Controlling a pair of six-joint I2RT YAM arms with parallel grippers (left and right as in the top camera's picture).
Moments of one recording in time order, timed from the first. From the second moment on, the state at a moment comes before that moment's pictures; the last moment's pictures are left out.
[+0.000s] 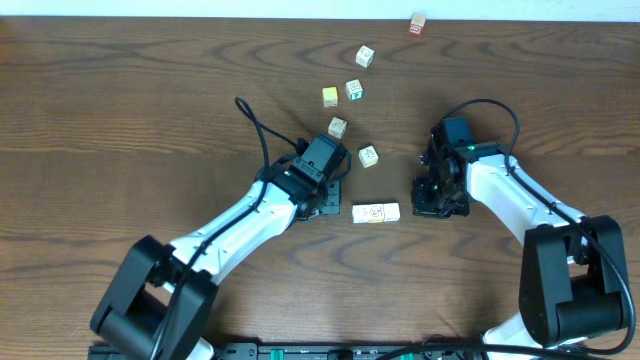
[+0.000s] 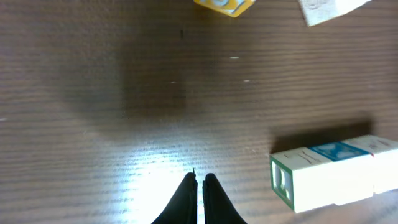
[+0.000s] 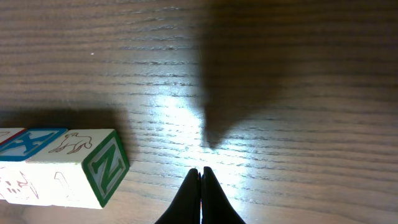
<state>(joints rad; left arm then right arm) -0.63 1.70 1.04 -0.53 0.01 -0.60 0.20 1.75 1.02 -0.80 -0.16 0.26</state>
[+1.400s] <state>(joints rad) -0.72 1.84 1.04 -0.43 0.09 -0.80 0.28 1.75 0.92 -0.60 -0.35 0.20</state>
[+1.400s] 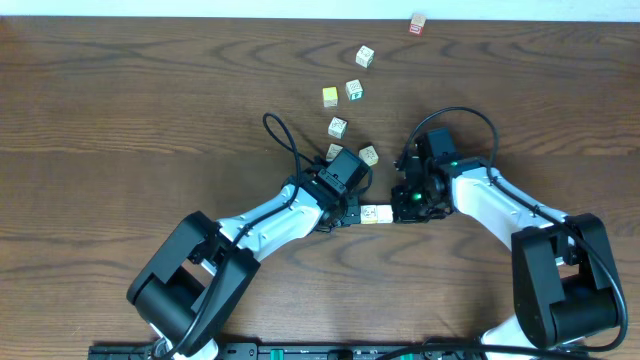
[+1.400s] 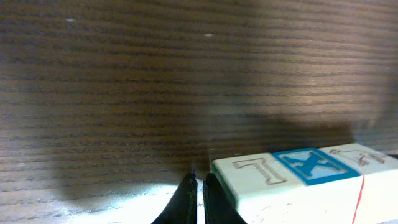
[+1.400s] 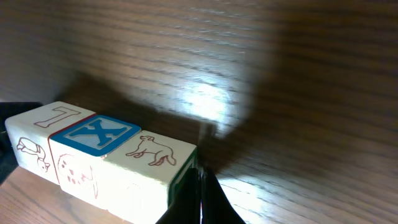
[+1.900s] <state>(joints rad) -0.74 1.84 1.03 -0.37 0.09 -0.81 0.29 1.75 0.92 -0.59 -0.30 0.20</state>
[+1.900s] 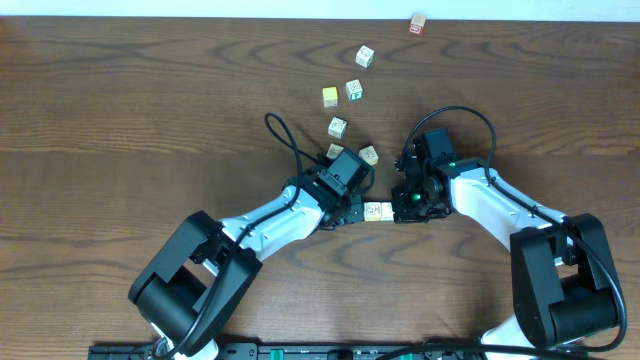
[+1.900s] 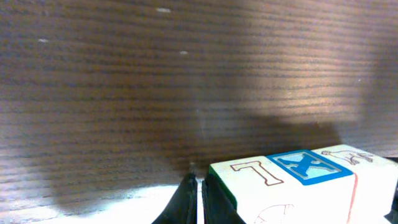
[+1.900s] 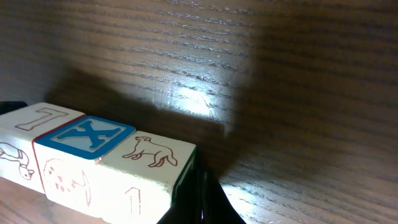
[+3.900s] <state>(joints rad) -0.76 1.72 1.00 -0.36 0.08 -0.72 0.31 1.61 0.91 -0.65 -0.23 0.25</state>
